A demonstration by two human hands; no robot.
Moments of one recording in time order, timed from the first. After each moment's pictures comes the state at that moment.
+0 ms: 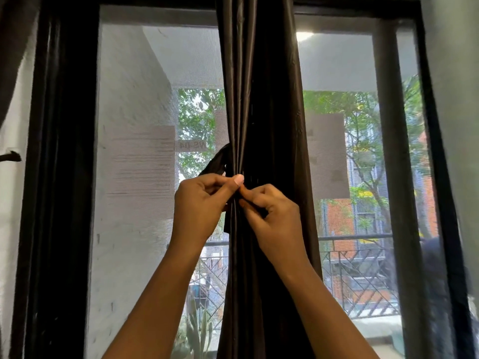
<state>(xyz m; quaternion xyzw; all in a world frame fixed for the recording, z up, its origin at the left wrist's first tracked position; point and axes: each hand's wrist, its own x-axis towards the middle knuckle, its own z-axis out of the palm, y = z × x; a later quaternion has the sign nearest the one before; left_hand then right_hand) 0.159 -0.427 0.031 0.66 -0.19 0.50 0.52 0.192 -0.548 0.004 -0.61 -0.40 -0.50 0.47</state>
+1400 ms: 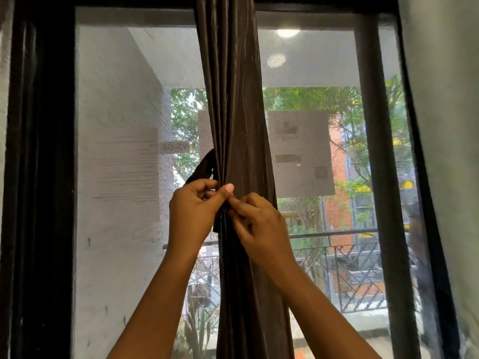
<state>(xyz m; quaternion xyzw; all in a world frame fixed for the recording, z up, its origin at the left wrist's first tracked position) 0.178 -0.462 0.028 0.67 -0.12 0.51 0.52 0.220 -0.577 -0.006 -0.66 -0.39 -0.55 0.34</state>
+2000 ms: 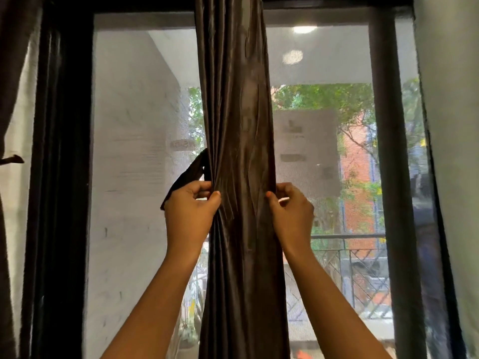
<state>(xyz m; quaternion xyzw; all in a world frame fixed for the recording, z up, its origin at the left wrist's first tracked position) 0.169 -0.489 0.021 0.68 -0.03 0.59 0.44 0.255 -0.628 0.011 -0.66 -0.21 -0.44 0.57</state>
